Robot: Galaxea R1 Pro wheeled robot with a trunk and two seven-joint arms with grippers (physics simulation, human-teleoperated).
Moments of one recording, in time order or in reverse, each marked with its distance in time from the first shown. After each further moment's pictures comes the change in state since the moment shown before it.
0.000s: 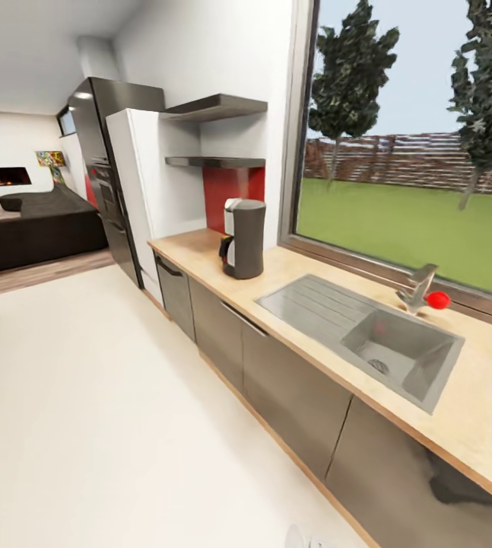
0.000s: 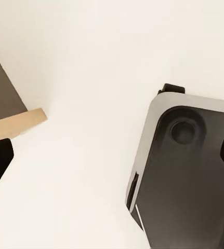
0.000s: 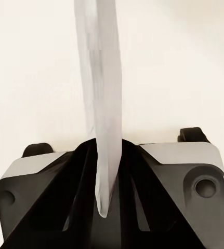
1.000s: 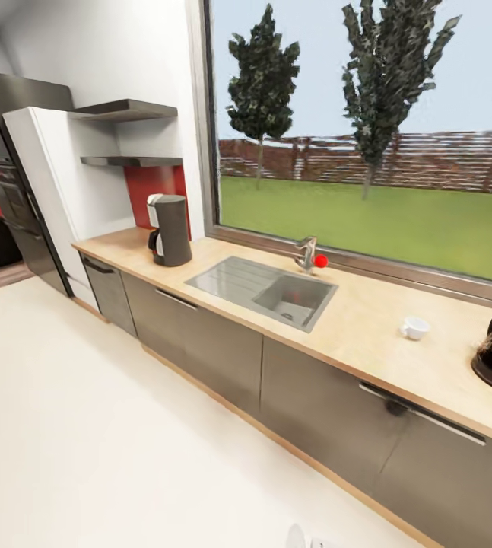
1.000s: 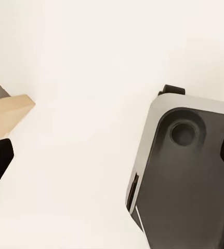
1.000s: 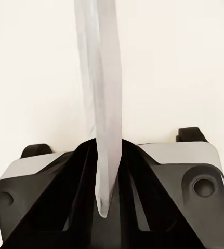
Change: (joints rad) left arm -0.003 0.001 0.001 -0.001 0.001 0.002 0.001; right arm 0.000 -0.004 -0.002 0.000 -0.002 0.000 -0.003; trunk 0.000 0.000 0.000
